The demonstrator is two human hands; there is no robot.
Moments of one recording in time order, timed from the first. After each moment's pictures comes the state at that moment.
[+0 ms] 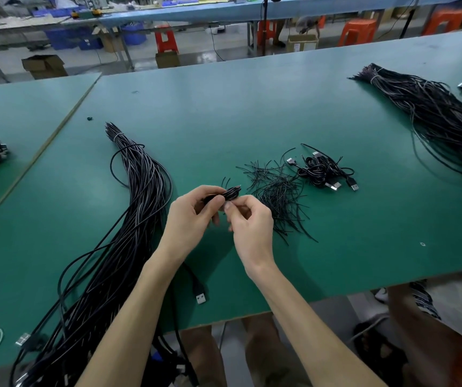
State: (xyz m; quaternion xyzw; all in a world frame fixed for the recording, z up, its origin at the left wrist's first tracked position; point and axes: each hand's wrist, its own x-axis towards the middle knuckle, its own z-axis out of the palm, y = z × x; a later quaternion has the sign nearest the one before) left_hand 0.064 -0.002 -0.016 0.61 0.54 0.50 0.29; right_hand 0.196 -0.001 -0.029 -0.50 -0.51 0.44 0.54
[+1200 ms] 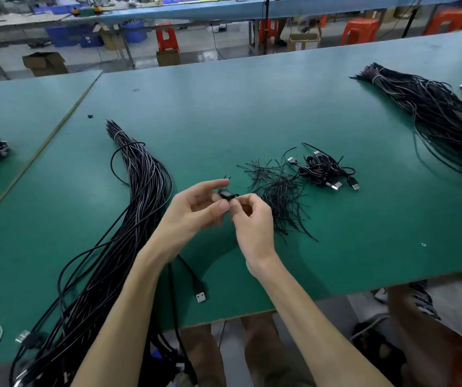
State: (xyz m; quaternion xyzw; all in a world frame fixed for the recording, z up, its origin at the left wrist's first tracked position) left_hand 0.053 -0.008 -0.003 0.59 0.45 0.48 0.47; right_hand 0.197 0.004 -0.028 -0.51 -0.50 0.47 0.52
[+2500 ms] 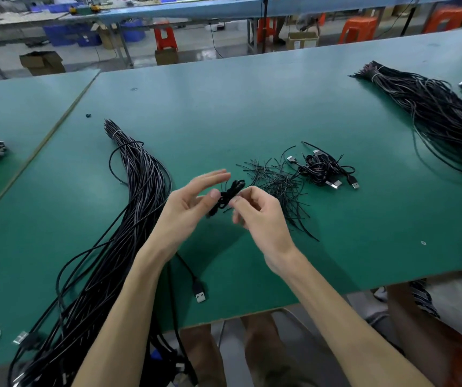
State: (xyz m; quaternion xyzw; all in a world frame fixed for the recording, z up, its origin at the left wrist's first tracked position) left_hand 0.048 -0.002 -0.007 0.65 0.45 0.49 0.37; right_hand 0.223 0.004 -0.010 -0.42 -0.55 0.53 0.49
